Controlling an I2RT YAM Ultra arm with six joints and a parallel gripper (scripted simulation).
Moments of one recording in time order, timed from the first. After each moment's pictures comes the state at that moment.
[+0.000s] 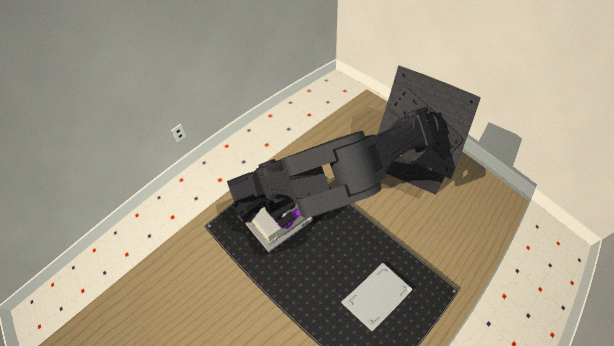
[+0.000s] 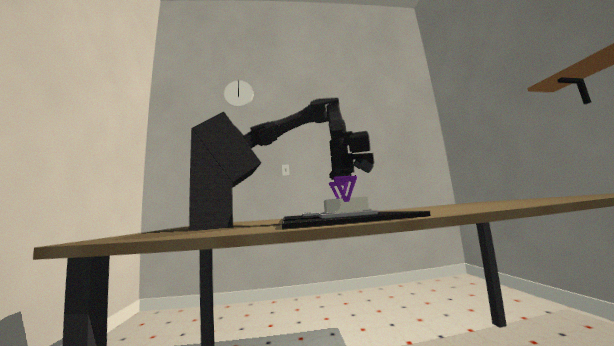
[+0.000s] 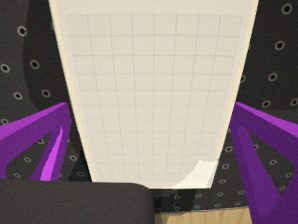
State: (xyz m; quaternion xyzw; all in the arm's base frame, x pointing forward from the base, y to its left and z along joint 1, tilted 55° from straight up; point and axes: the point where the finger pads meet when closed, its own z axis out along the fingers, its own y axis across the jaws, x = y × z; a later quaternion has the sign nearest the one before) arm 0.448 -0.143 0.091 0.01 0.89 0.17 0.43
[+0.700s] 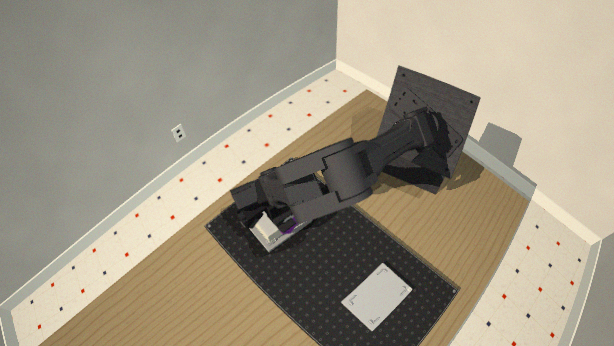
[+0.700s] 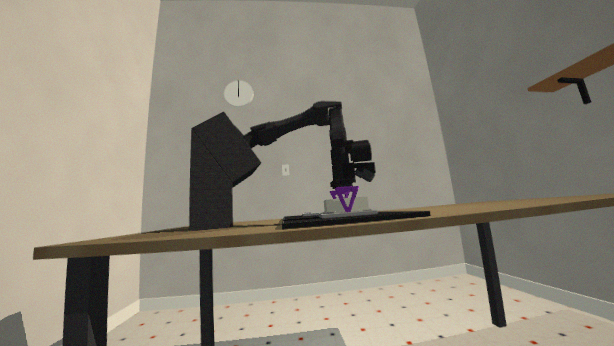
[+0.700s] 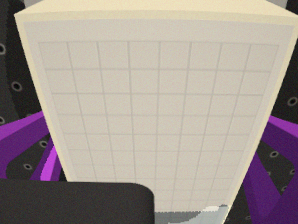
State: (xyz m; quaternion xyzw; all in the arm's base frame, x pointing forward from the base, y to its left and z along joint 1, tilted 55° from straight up) arm 0.472 -0.133 0.075 0.01 0.89 0.17 0.43
